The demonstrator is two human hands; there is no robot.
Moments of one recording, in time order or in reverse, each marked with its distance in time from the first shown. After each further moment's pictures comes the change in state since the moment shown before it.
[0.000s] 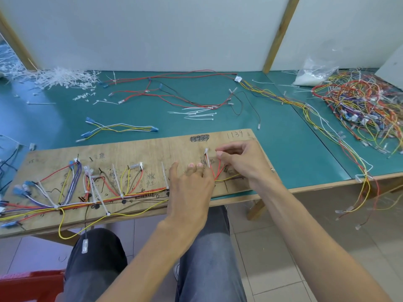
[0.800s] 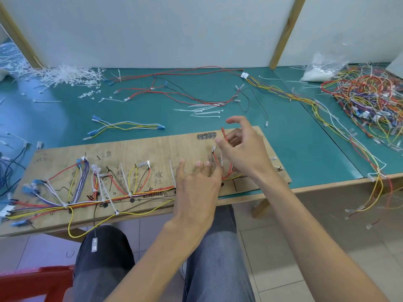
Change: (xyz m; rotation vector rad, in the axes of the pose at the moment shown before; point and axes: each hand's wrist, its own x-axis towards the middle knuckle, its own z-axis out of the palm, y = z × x) left_hand -0.001 -0.005 0.013 -0.133 0.035 0.022; right_hand 0.007 -0.015 0.018 -0.270 0.070 -0.306
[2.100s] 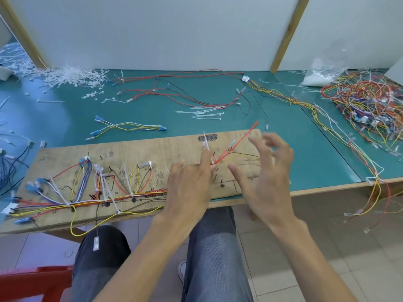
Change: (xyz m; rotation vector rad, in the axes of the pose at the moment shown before) left_hand 0.007 -0.017 -0.025 -0.217 0.203 -0.055; right_hand -0.077 0.015 -0.020 -0.418 0.313 -0.366
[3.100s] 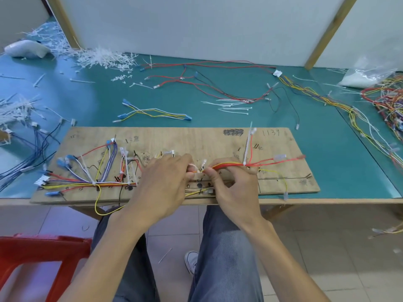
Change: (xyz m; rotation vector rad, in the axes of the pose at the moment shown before) left_hand -0.026 -0.091 -0.040 -0.099 -0.339 -0.062; right_hand -0.017 -0.065 0.077 0.525 -0.128 0.126
